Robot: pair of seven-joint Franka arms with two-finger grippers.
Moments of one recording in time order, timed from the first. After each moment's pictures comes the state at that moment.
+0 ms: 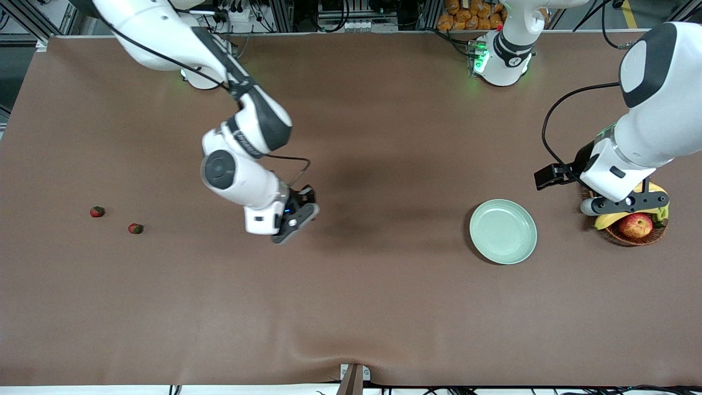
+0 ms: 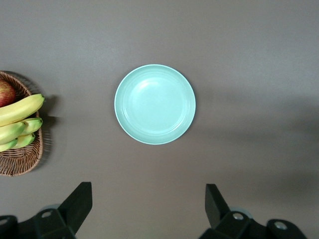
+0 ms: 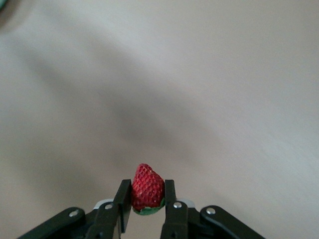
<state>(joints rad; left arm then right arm) -0.04 0.18 -0.14 -1.57 0.00 1.67 -0.28 0.33 0.59 0.29 -1.63 0.17 2.36 -0.25</state>
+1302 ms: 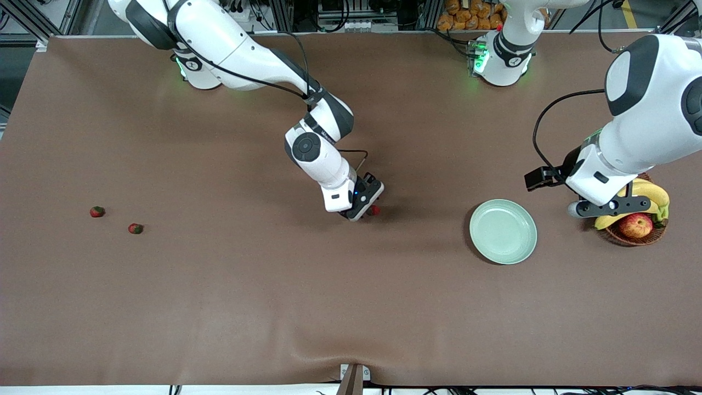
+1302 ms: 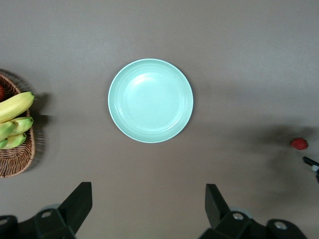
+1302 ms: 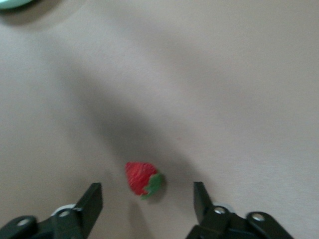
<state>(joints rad) -0.05 0.19 -0.14 -1.60 0.00 1.70 -0.28 0.56 0.78 0.23 -1.62 0.17 2.75 -0.22</state>
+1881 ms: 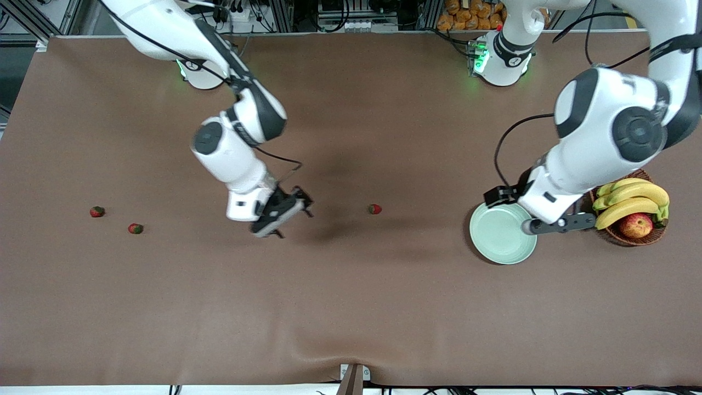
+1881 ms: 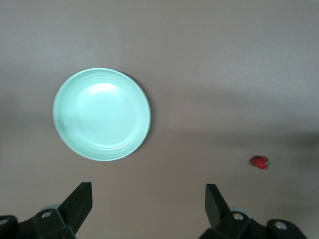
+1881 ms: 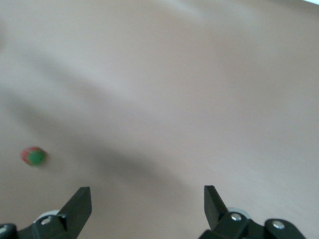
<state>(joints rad) -0.16 0.30 -0.14 -1.61 -0.05 1.87 -0.39 0.25 0.38 0.22 -1.98 0.17 2.71 -0.23</state>
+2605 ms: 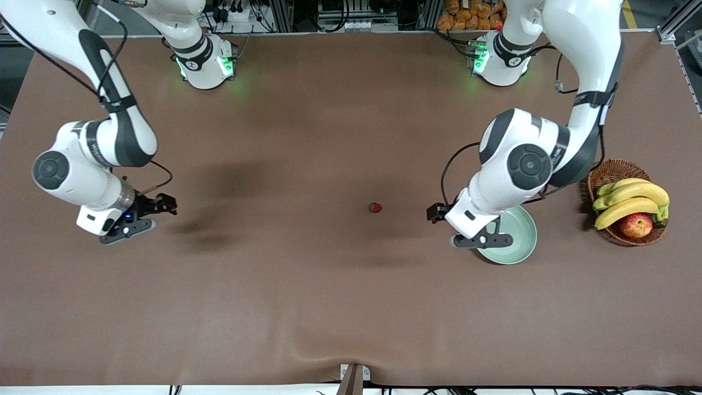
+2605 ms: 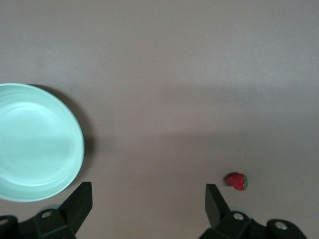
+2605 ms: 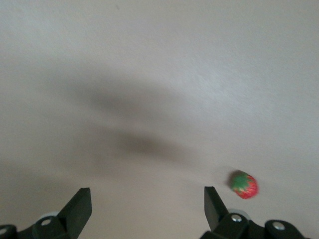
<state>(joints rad) -0.30 0.48 -0.15 -1.58 -0.05 2.07 -0.41 -0.26 0.32 0.20 -2.05 -0.07 2.32 -0.44</state>
